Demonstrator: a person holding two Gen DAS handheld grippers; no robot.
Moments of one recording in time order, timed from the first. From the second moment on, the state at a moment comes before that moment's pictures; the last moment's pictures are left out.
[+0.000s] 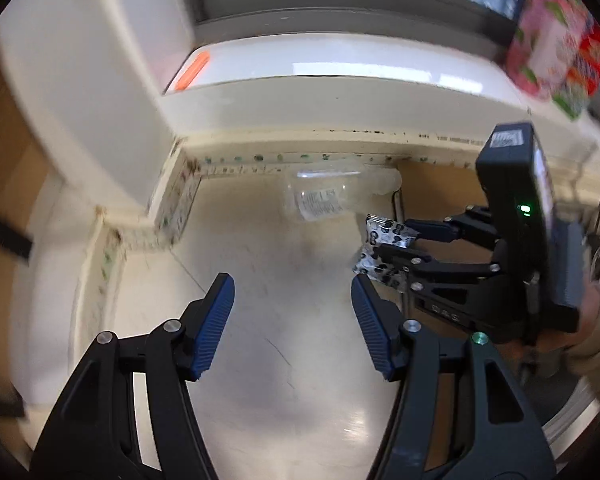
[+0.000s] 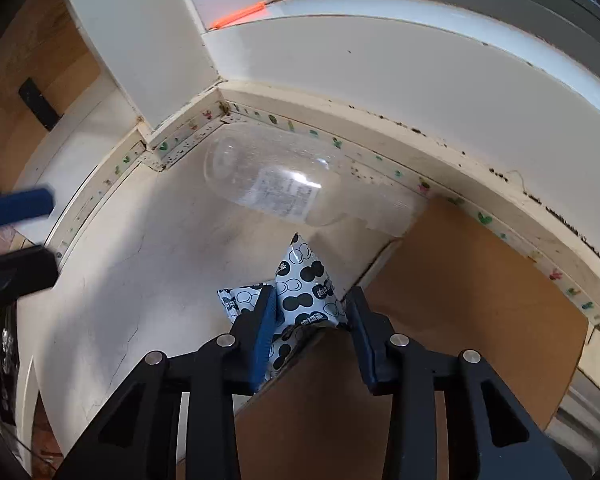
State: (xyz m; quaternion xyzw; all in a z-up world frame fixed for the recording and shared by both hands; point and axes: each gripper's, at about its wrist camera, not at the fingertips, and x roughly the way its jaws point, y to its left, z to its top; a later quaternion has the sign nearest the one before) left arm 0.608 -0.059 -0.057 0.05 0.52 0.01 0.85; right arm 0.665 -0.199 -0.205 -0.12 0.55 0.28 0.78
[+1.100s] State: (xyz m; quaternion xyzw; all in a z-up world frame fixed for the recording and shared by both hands) left arm 0.736 -0.134 -0.141 0.39 0.53 -0.10 0.75; right arm 0.680 -0.306 -0.202 0.15 0.55 0.29 0.77
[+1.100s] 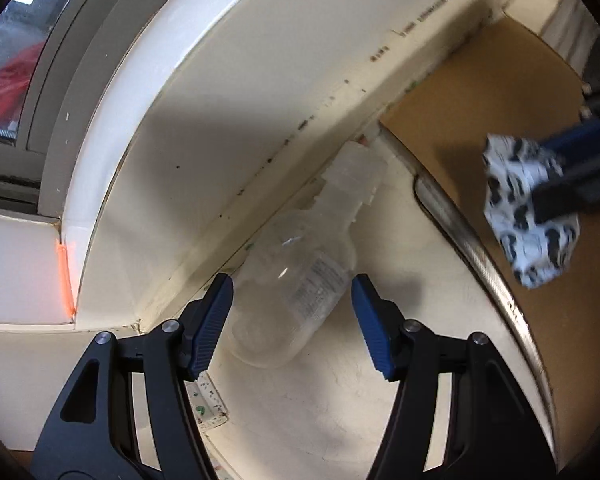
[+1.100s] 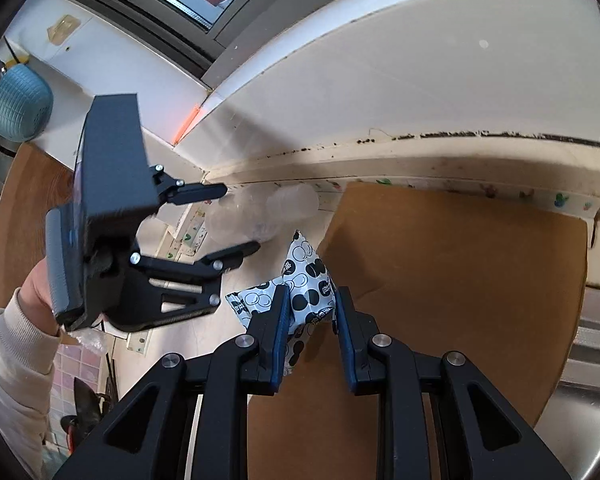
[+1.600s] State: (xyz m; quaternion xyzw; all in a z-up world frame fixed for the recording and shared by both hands) left arm 0.740 -0.123 -0.142 0.41 0.50 -0.06 0.76; right arm 0.668 -0.300 -0.204 0.15 0.55 0.29 0.77
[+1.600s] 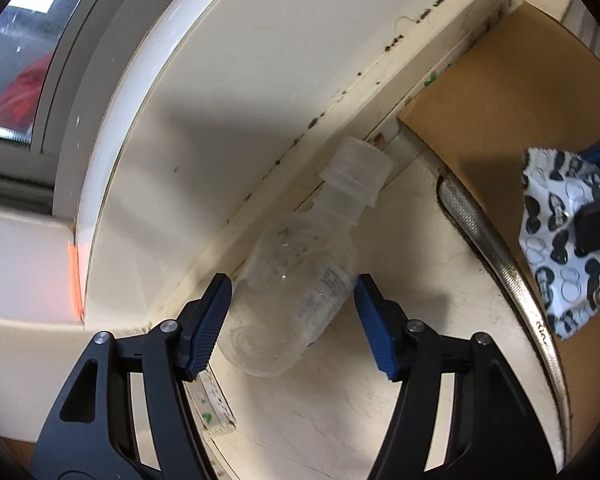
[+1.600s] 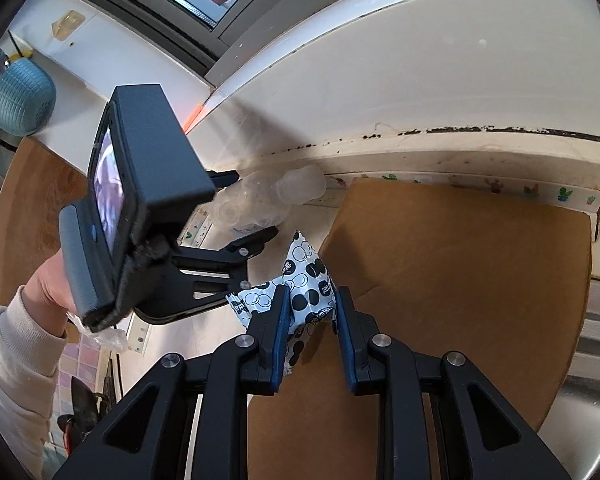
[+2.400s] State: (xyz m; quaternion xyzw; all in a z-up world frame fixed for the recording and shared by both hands) left arm 0.480 -0.050 -0.061 0.19 0.53 -0.03 0.82; right arm 0.544 -0.248 -0.155 0.11 0.56 0.36 0.74
